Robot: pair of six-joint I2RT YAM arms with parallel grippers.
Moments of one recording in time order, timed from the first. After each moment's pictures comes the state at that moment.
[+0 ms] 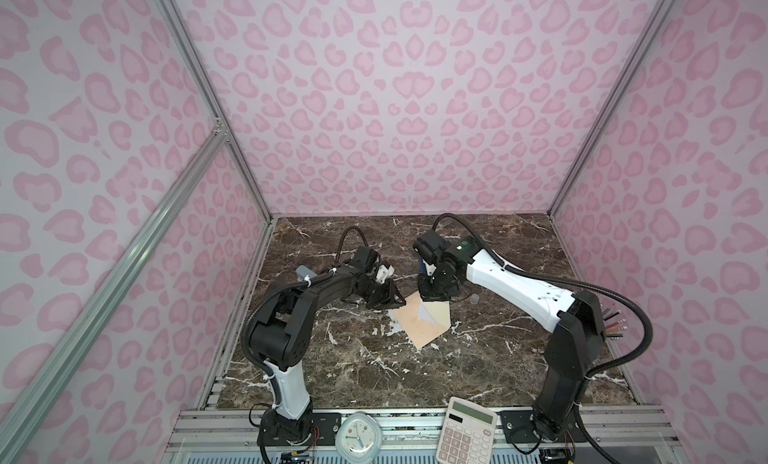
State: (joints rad) left arm -0.42 1.80 1.16 -0.46 0.74 -0.51; right arm 0.74 1.76 1.62 -1.12 -0.04 0.62
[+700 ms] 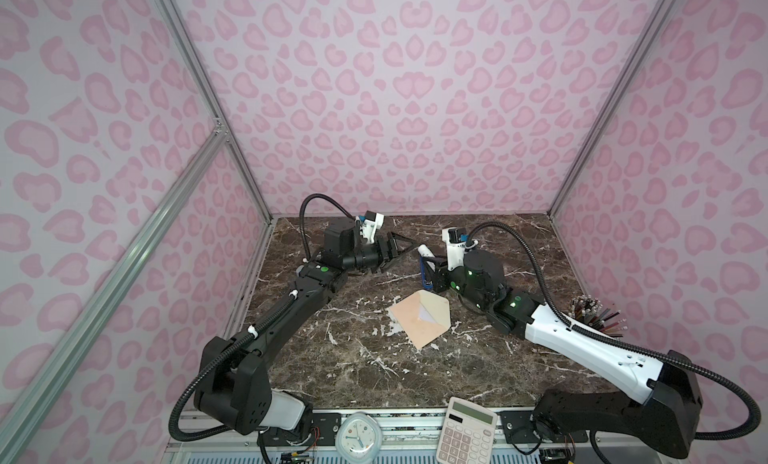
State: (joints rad) left arm -0.43 1.44 1.14 0.03 0.77 -1.03; right arm 0.79 1.28 1.01 0.02 0.17 0.35
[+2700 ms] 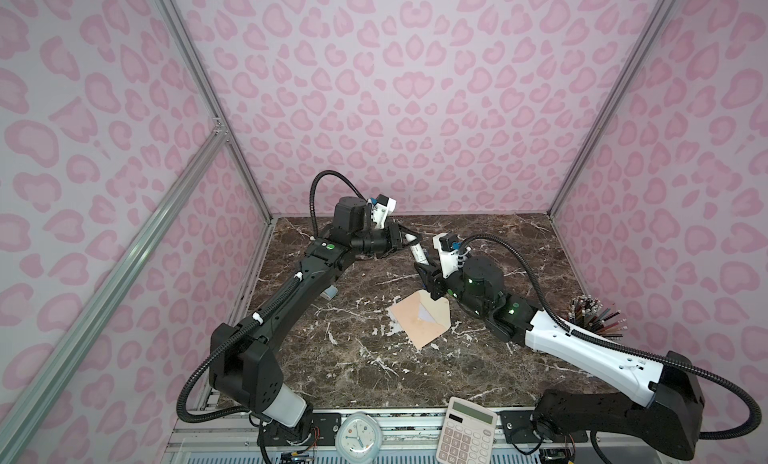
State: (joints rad) left arm -0.45 1.55 1.42 -0.30 0.76 -0.80; right arm 0.83 1.26 0.96 0.05 0.15 0.19
